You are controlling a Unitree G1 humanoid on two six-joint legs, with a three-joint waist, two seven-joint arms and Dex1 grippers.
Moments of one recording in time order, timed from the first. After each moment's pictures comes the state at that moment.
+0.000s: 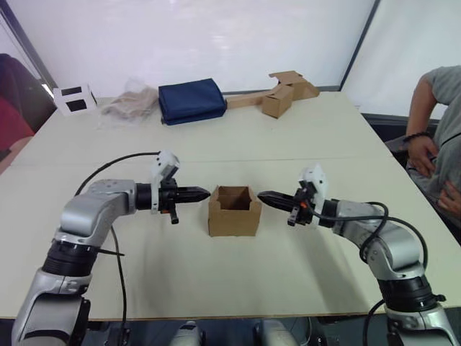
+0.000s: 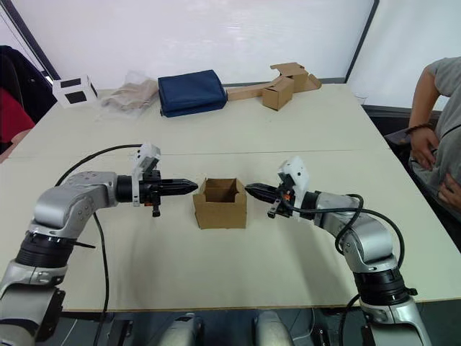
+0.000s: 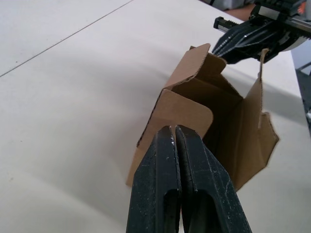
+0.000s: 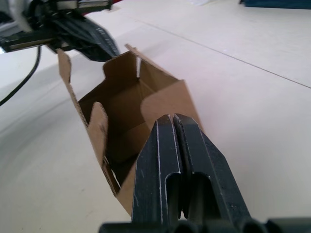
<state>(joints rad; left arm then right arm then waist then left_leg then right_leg) -0.62 0.64 -0.08 0.00 -0.51 0.73 -1.07 -0.41 -0.53 0.04 -0.24 0.50 0.65 0.84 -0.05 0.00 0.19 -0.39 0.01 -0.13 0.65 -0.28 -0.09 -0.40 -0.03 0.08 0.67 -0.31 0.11</state>
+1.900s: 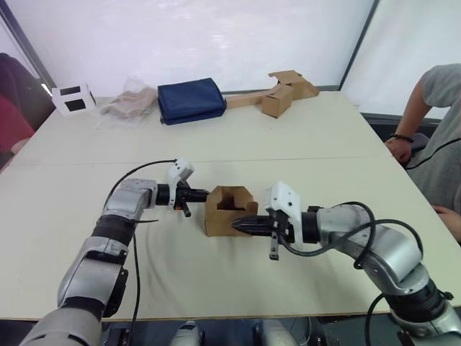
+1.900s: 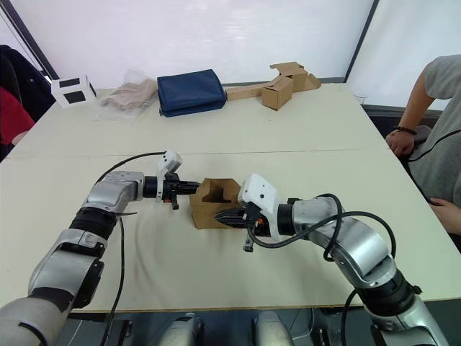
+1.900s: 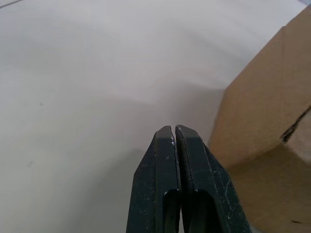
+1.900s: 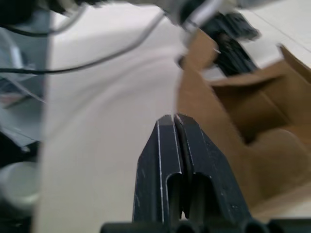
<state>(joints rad) -0.84 0.46 -0.15 0.67 -0.25 0.43 -1.20 -0.44 -0.63 0.23 -0.53 0.50 0.79 0.77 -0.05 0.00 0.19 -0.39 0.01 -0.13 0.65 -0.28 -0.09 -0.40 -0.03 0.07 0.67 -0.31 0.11</state>
